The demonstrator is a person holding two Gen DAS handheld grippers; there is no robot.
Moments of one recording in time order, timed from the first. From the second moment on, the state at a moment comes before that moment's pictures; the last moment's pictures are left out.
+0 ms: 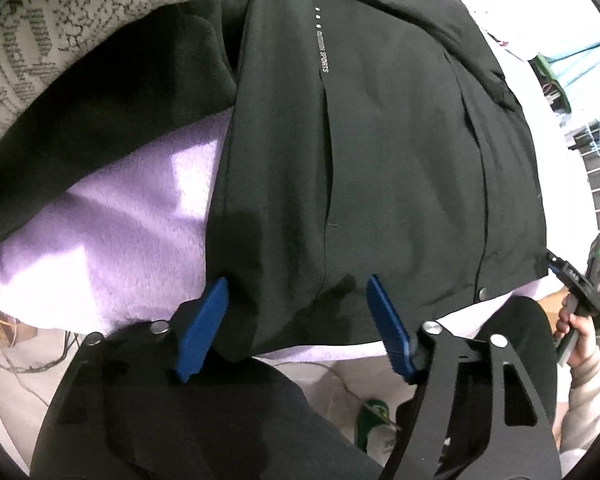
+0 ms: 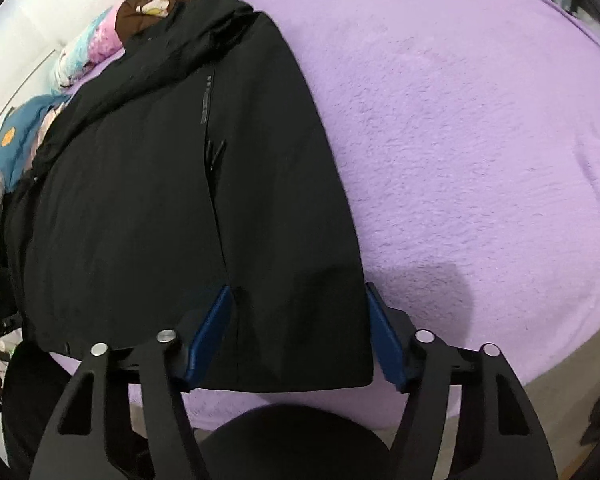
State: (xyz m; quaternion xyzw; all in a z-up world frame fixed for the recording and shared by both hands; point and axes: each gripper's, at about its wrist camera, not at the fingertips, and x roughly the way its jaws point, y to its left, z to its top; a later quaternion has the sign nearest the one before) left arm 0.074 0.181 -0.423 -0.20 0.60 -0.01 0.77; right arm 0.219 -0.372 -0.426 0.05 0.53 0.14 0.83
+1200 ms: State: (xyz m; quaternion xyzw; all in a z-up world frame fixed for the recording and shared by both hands) left arm 0.045 0.173 -0.321 -0.24 0.52 -0.04 0.82; right arm 0.188 -0.386 -0.310 0.13 0.43 0.22 0.86
